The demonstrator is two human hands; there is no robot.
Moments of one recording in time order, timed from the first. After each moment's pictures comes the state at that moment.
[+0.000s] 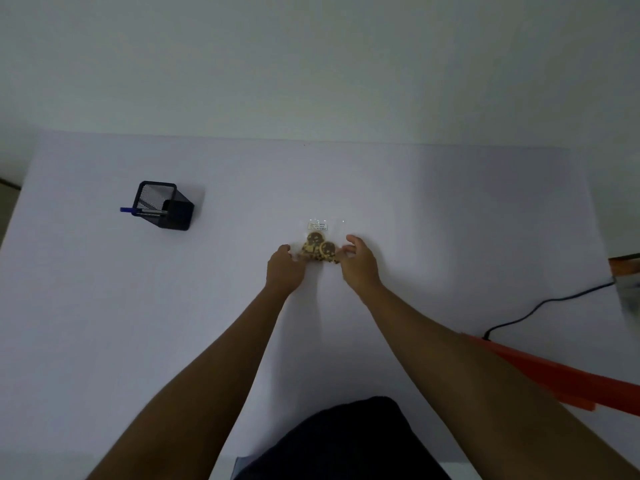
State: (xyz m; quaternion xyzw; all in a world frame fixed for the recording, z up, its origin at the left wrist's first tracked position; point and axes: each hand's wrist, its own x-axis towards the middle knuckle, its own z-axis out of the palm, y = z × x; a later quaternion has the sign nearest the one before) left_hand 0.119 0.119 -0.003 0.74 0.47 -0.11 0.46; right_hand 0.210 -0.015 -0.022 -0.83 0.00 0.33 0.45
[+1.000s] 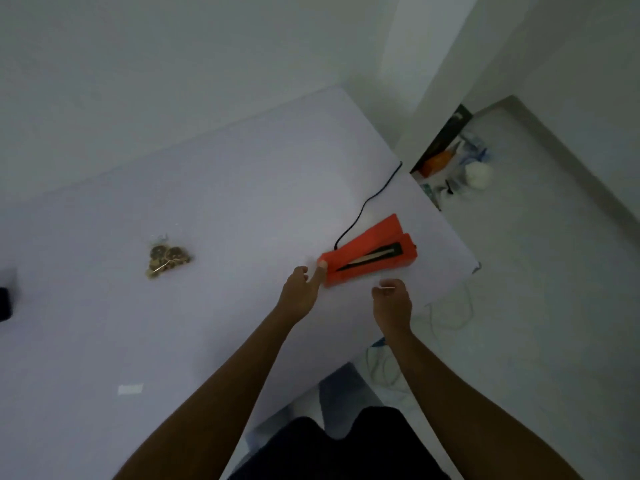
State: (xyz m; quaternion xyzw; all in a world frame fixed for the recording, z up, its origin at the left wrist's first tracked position) left_hand 0.112 -0.176 0.051 0.78 0.20 -0.29 0.52; right_hand 0.086 -0.370 0.018 -0.81 0.36 0.08 0.46
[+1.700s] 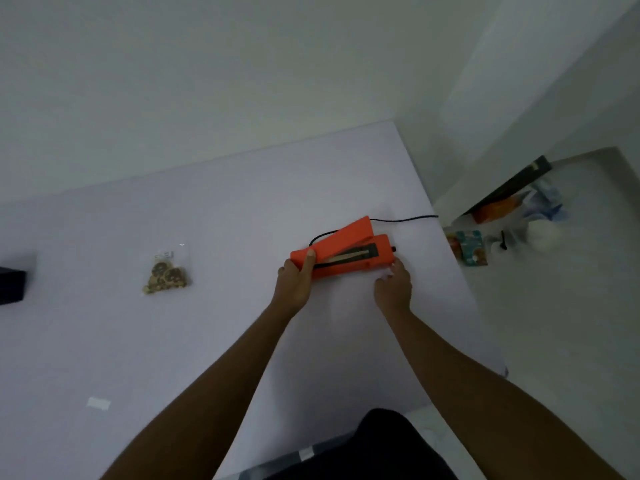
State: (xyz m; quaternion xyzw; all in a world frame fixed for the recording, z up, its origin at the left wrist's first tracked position) left_hand 0.249 -0.187 0.033 0.77 0.35 -0.16 0.51; right_hand 0.297 -0.385 -0.019 -0.87 0.20 0.15 0.43
